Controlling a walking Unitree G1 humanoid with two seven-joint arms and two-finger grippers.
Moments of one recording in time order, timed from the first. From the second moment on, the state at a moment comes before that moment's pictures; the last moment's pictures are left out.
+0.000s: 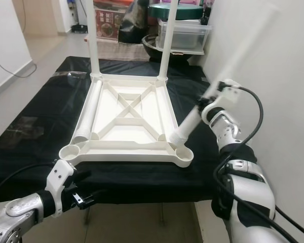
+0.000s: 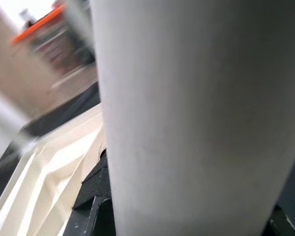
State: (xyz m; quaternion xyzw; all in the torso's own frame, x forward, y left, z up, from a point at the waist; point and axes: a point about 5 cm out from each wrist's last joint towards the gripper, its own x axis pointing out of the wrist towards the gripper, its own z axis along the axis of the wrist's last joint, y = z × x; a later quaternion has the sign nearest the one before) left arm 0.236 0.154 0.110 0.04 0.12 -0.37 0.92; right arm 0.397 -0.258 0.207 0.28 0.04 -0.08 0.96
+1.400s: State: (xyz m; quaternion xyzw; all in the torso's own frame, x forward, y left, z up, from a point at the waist) left arm 0.236 0.148 0.106 0.04 0.13 -0.38 0.92; right arm 0.400 -0.245 0.197 0.34 0.04 -0.19 0.92
